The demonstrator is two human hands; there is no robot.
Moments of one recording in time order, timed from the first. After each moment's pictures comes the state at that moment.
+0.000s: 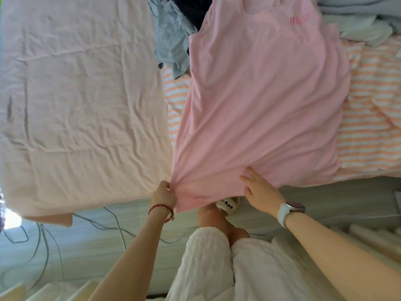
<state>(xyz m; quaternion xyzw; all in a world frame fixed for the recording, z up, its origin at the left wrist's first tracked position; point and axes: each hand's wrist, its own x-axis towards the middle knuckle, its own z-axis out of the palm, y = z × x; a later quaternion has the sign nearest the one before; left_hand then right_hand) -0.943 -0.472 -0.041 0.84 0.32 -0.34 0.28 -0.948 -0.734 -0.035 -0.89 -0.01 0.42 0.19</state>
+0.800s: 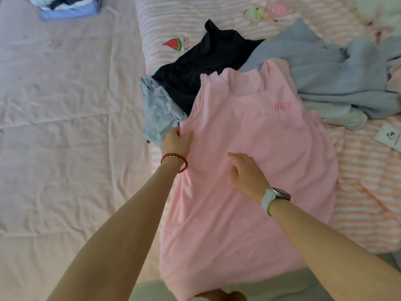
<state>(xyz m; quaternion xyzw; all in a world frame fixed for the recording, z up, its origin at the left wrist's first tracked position) -0.622 -0.563 0.008 0.86 0.21 -0.13 0.44 -0.706 -0.735 -0.015 -0.95 0.02 0.19 0.26</state>
